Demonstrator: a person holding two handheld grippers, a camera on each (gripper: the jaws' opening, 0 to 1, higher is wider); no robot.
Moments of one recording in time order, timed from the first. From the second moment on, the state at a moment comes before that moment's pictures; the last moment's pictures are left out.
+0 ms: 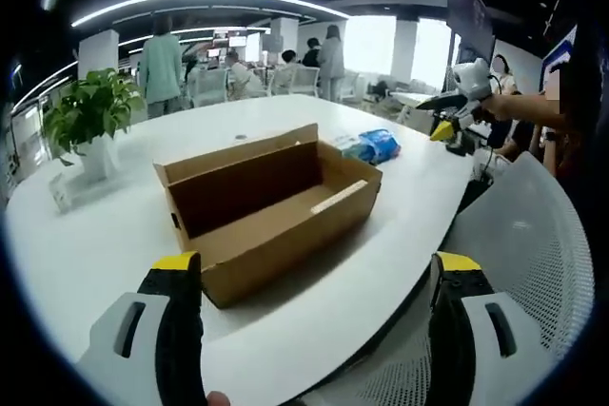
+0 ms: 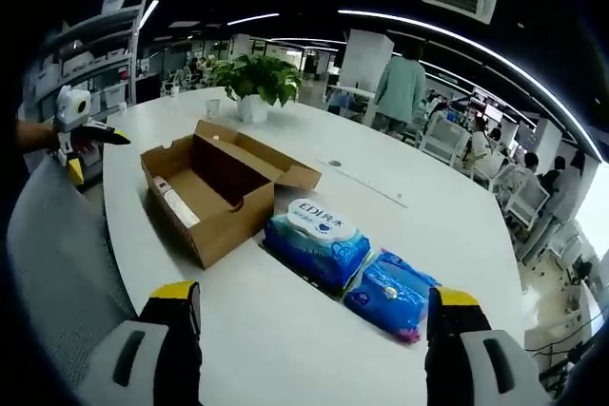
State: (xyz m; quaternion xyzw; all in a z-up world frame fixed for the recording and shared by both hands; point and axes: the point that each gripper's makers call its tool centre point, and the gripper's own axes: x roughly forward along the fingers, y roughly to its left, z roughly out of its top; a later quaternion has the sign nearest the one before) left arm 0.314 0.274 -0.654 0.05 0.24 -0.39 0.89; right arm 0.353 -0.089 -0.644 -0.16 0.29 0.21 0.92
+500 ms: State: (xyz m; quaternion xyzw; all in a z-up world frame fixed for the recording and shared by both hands) left arm 0.302 0.264 -0.643 0.06 0.22 -0.39 0.89; right arm 0.343 -0.040 -0.632 -0.15 0.29 0.24 0.92
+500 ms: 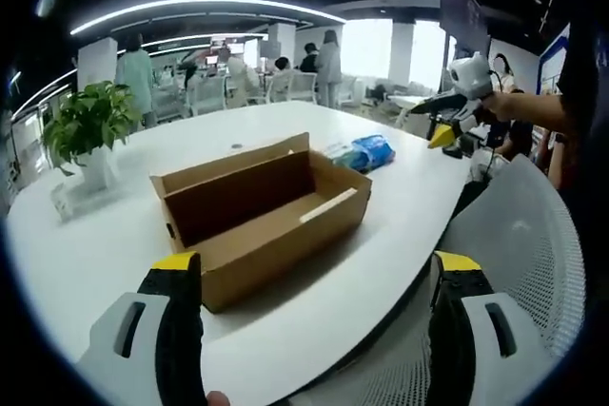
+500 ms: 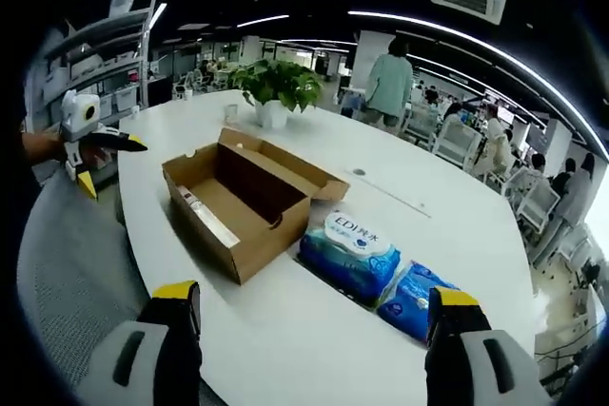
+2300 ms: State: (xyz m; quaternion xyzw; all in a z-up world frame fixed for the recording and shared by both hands) left arm 0.281 0.266 -0.647 0.04 0.18 -0.34 0.92; right arm 0.420 0.079 -0.652 -0.34 0.28 0.48 0.76
